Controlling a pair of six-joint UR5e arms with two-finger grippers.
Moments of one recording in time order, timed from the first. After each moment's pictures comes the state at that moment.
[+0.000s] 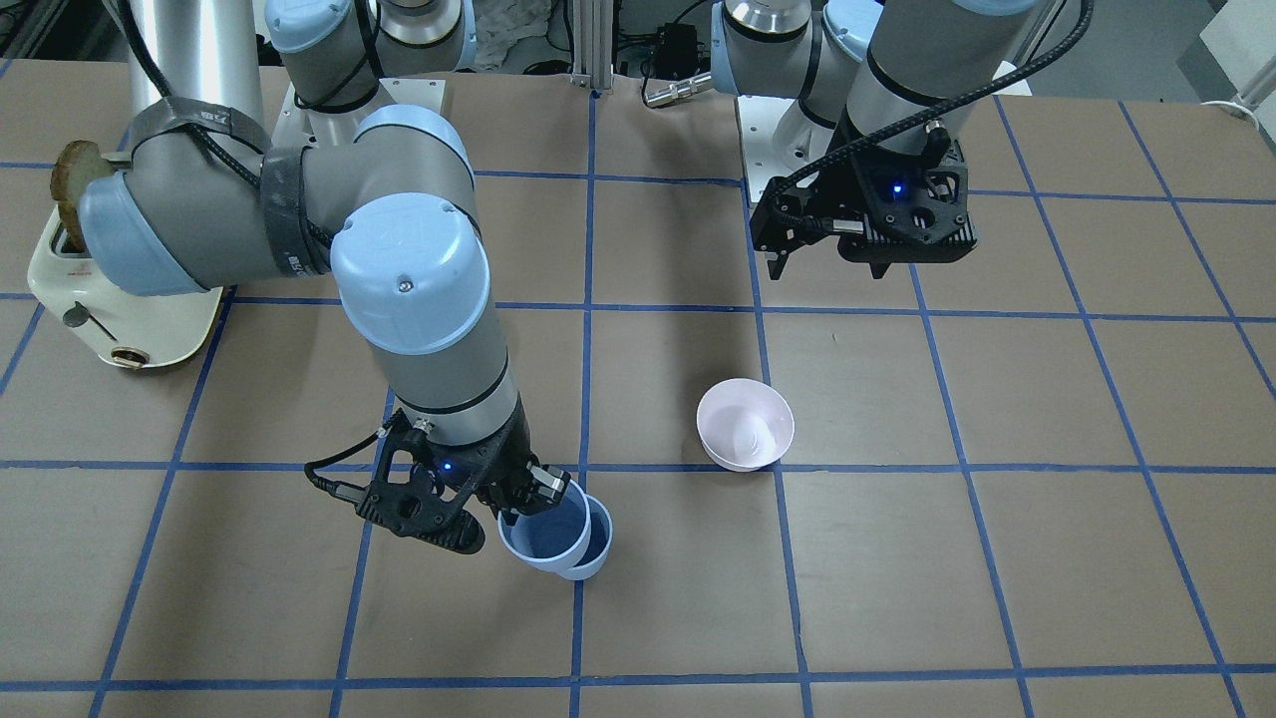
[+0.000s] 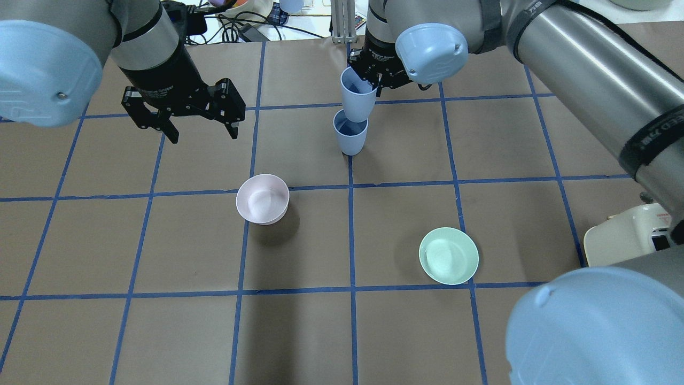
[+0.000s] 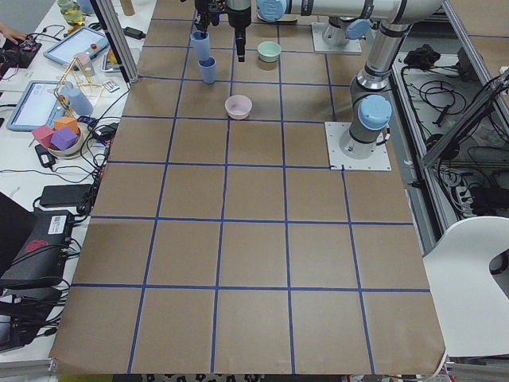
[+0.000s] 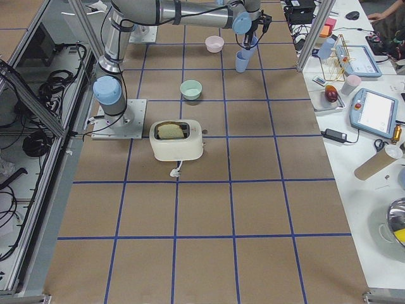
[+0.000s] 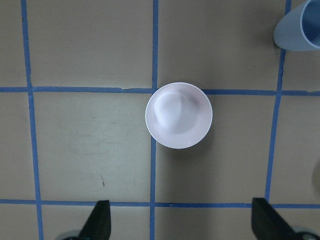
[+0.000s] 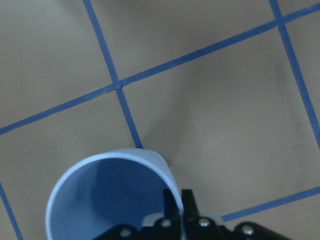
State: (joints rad) left arm -1.63 -1.61 -1.55 -1.58 1.57 -0.09; right arm 1.81 -1.07 1.29 -1.93 -1.52 0.59
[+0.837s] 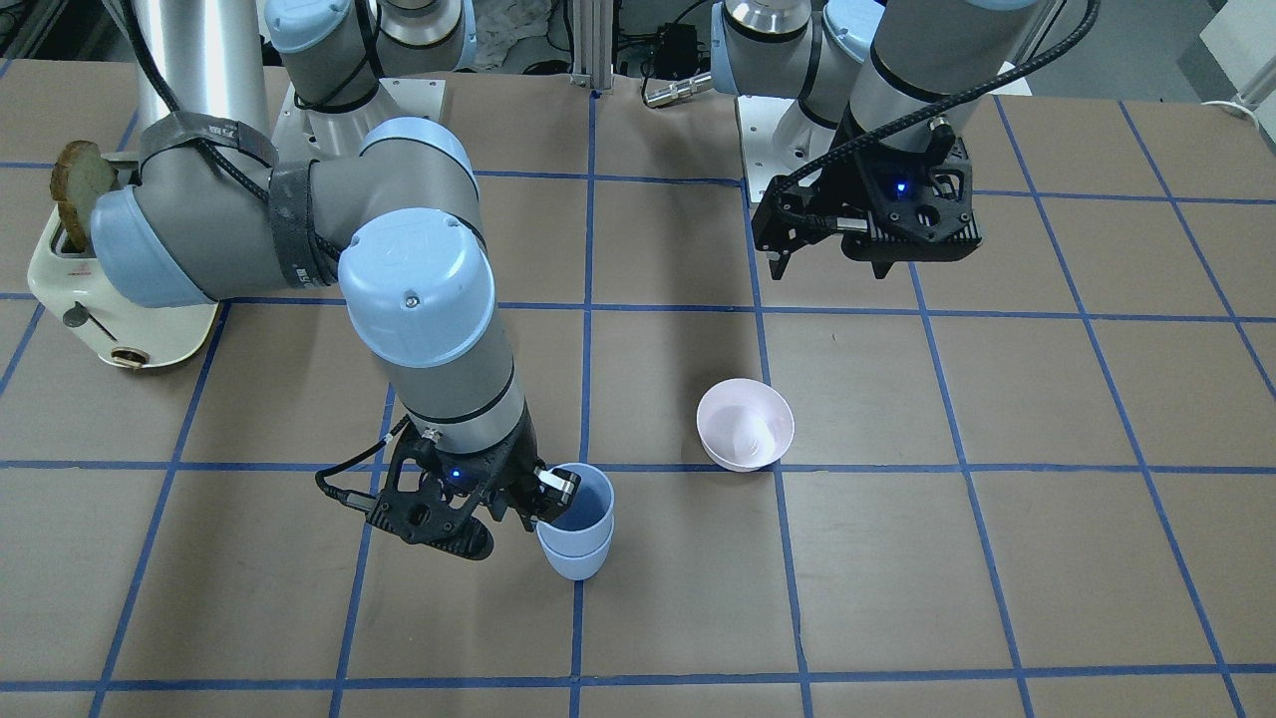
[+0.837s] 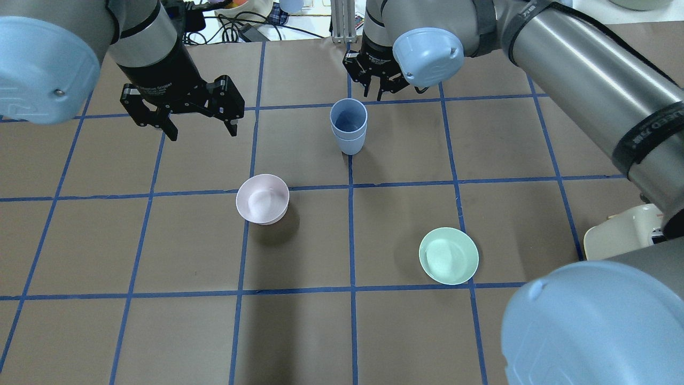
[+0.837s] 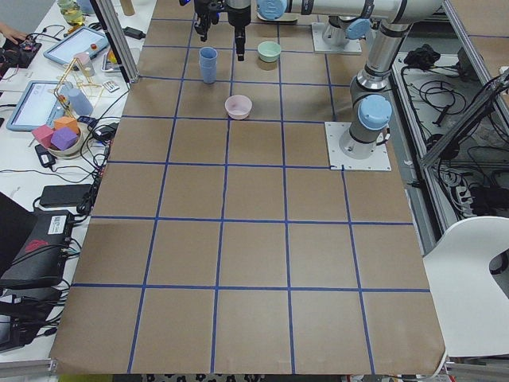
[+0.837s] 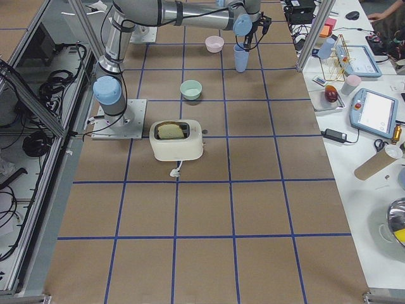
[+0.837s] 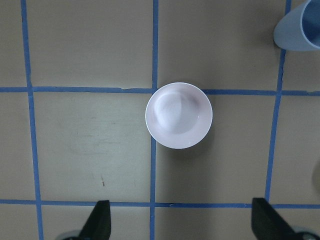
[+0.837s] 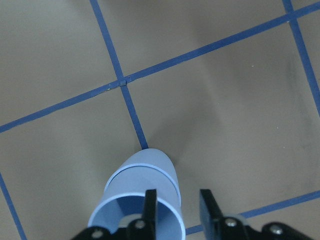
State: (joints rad) left arm -1.63 -1.61 -1.54 -1.58 1.57 -0.09; right arm 1.81 -1.06 1.29 -1.94 -1.51 0.58
